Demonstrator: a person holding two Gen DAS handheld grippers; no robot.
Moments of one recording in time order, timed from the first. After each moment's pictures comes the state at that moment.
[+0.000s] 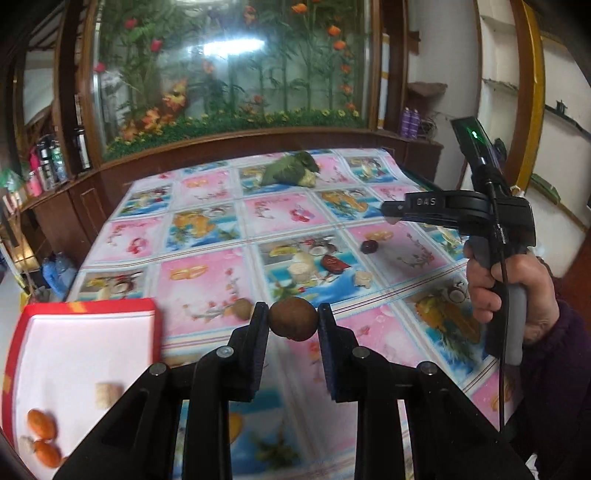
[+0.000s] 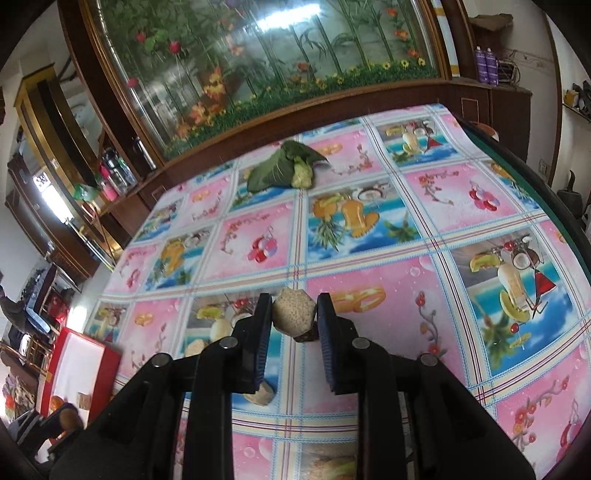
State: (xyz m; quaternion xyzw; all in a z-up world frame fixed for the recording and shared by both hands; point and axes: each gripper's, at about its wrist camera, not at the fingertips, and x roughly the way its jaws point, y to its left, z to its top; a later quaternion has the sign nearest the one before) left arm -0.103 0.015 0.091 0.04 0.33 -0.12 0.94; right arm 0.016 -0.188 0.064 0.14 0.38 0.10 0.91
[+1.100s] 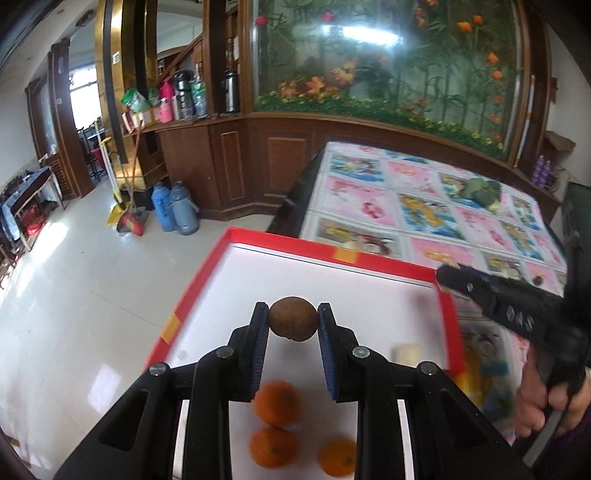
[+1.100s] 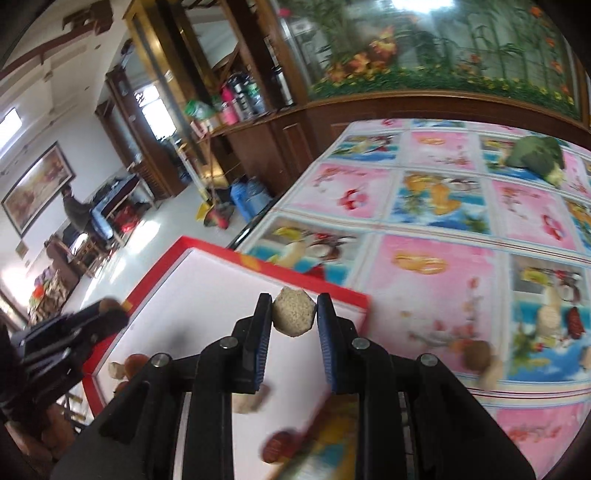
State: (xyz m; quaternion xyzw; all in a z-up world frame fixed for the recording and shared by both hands) left arm -0.095 0.238 0.078 -0.05 0.37 0.11 0.92; right arm -0.035 0.115 0.052 0.04 0.40 0.32 0.86
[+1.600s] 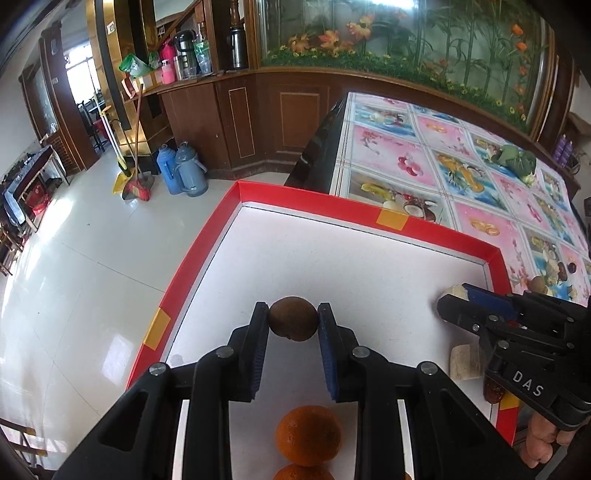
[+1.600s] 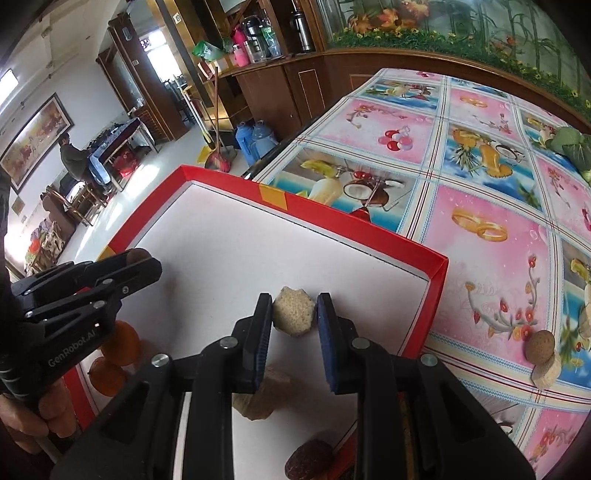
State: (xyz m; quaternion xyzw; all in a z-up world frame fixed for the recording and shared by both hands) left arm -0.072 0.259 0.042 -0.05 0.45 0.13 0.88; right arm -0.030 0.157 0.014 -0.03 0.47 0.33 0.82
